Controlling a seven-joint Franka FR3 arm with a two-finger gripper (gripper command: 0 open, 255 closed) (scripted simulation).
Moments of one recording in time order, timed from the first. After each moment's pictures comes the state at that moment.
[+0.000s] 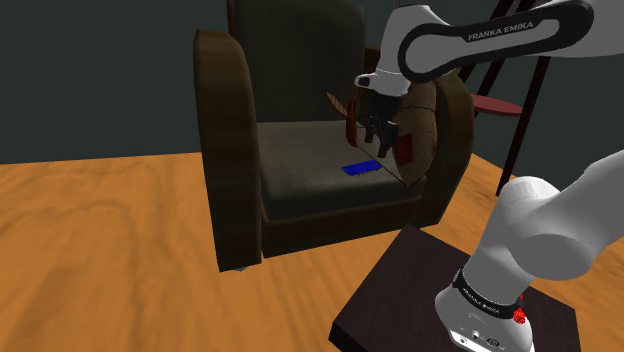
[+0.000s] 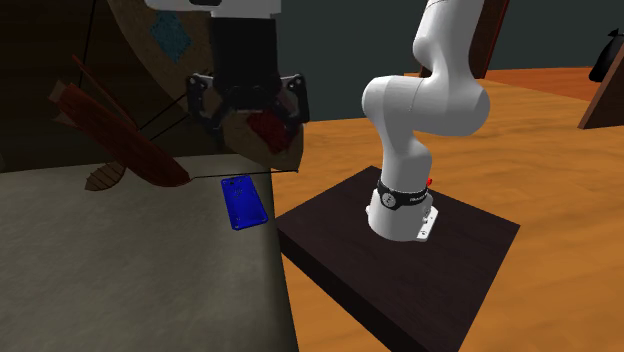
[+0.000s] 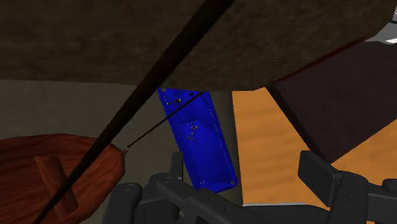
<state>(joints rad) 0.18 -0.58 -0.27 -2.48 -0.18 1.92 -0.88</state>
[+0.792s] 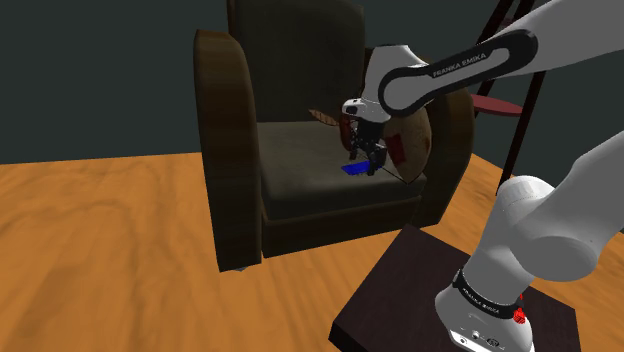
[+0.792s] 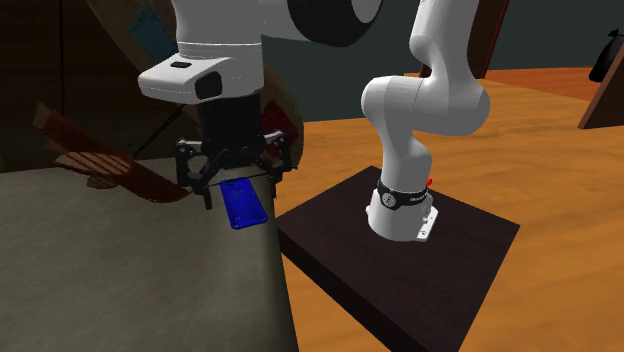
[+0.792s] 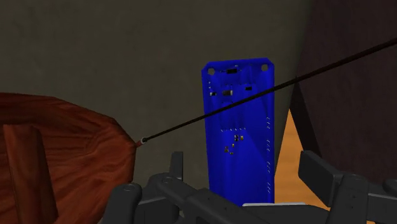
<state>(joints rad) 0.24 -0.43 -0.37 -2.55 -0.21 2.16 -1.14</state>
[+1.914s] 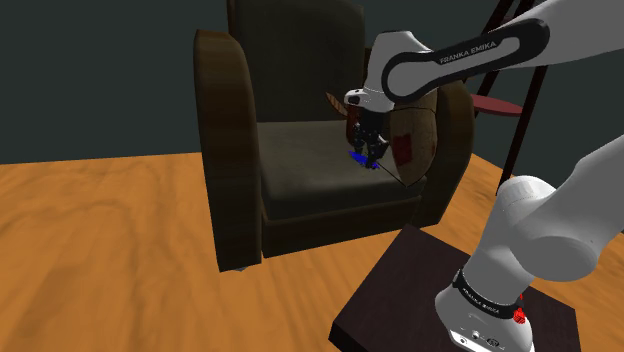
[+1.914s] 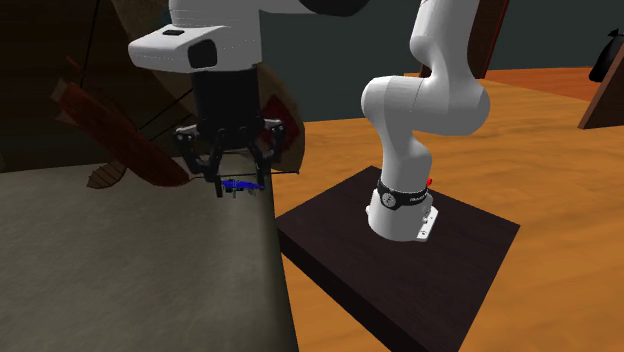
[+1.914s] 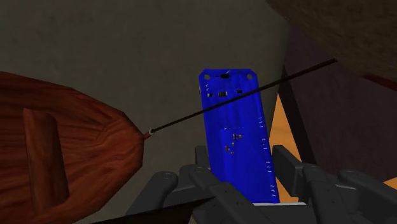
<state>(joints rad) 0.24 -0.46 -0.36 -2.50 -0.21 2.08 -1.14</state>
